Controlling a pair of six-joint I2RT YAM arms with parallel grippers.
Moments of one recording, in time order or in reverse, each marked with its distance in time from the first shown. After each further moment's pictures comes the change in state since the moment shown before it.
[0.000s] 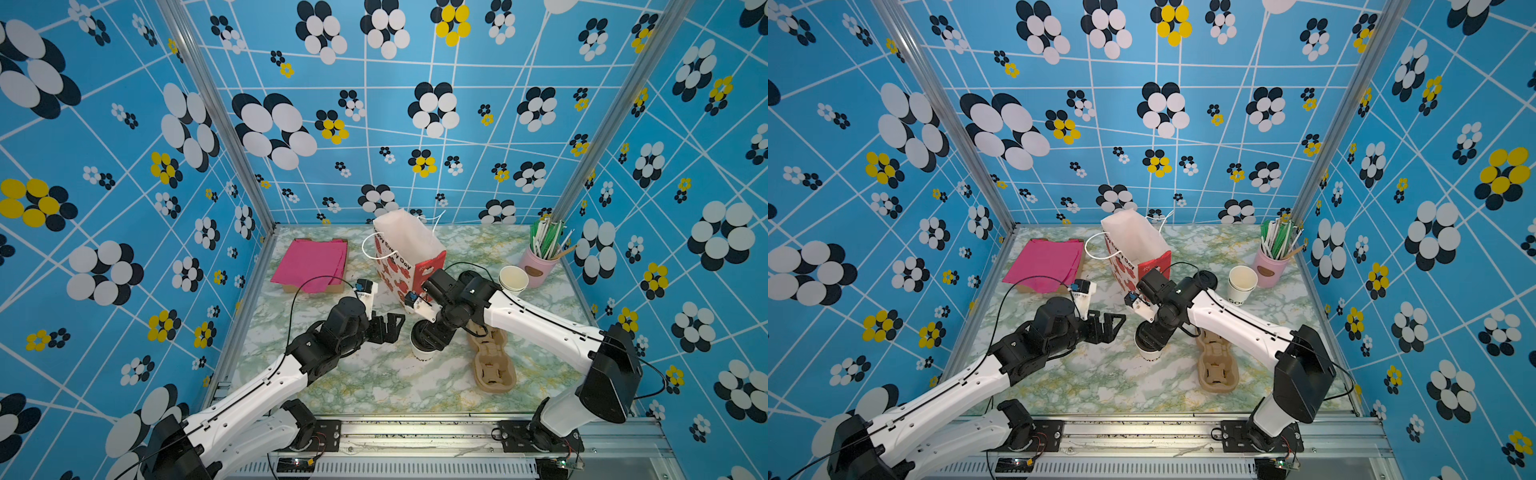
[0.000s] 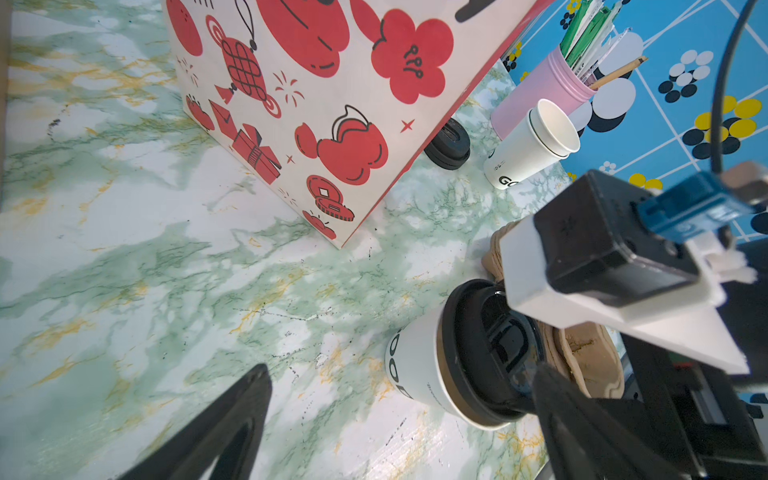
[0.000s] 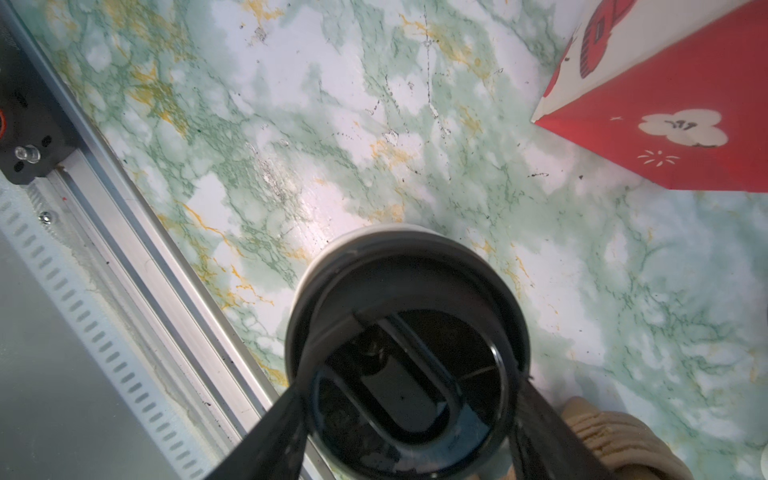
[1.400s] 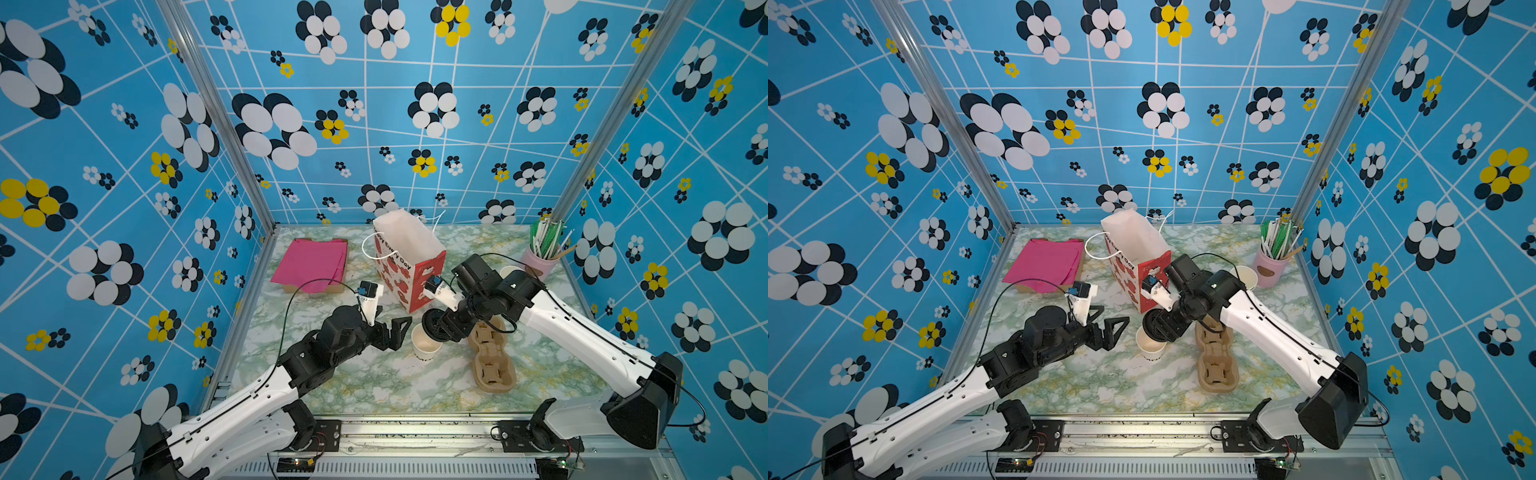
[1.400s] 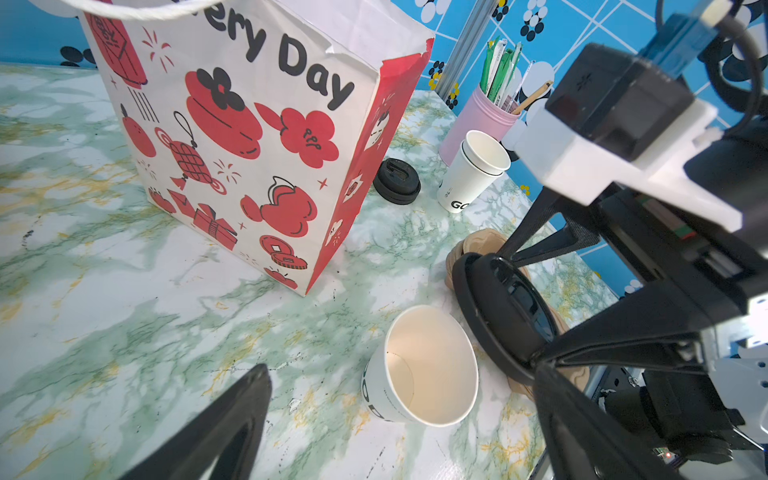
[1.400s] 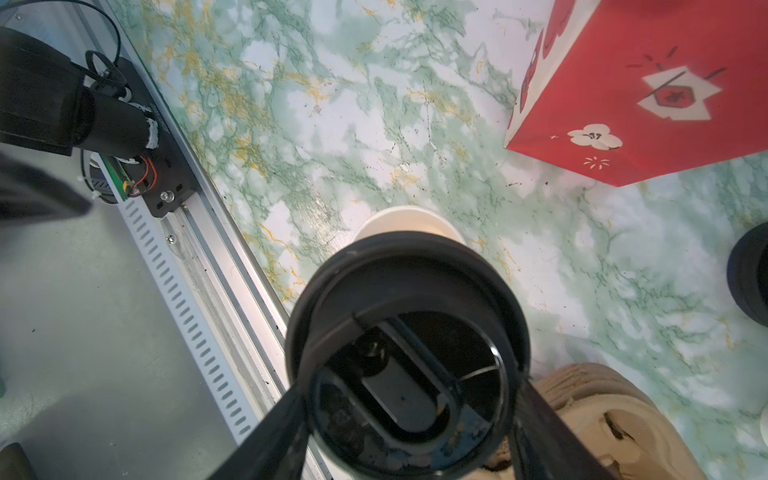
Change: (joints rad) left arm -0.112 -0.101 -0.008 0.084 -0.077 0.098; right arm -0.109 -0.182 -0.004 -0.044 -0.138 0.000
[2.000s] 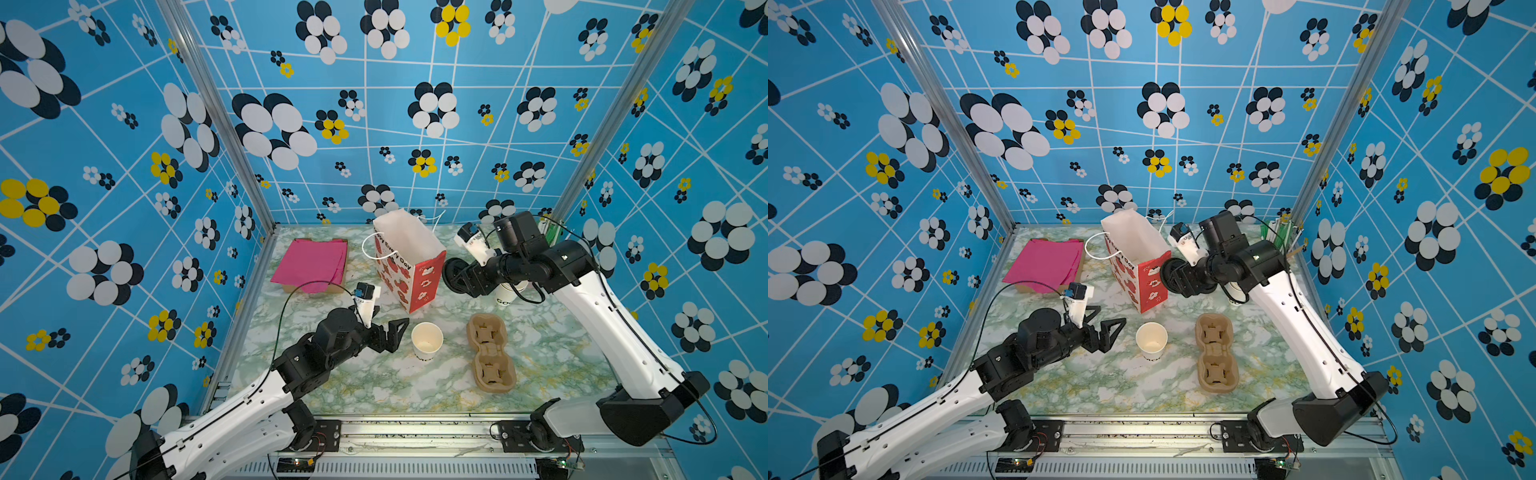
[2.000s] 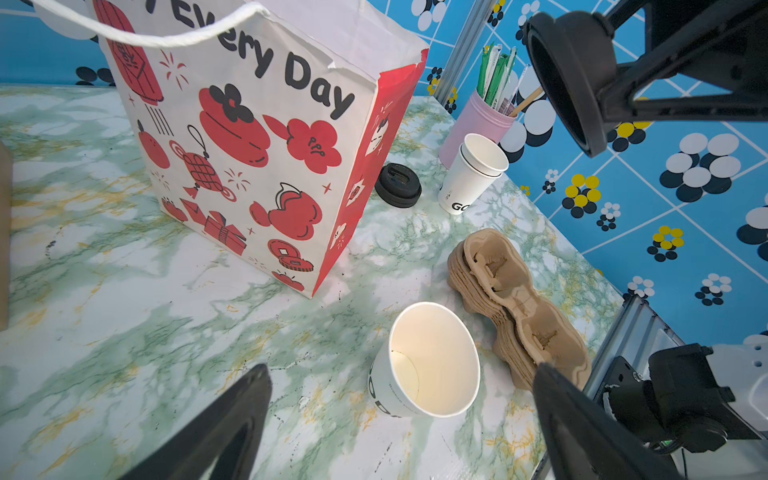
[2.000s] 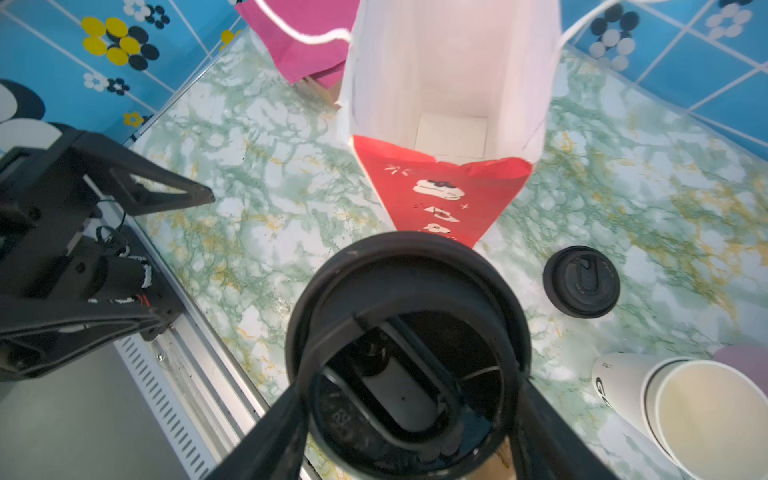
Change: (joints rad) left arm 0.000 -0.048 -0.004 -0.034 -0.009 0.032; right arm -0.200 0.001 0.325 -0.112 0.001 0.014
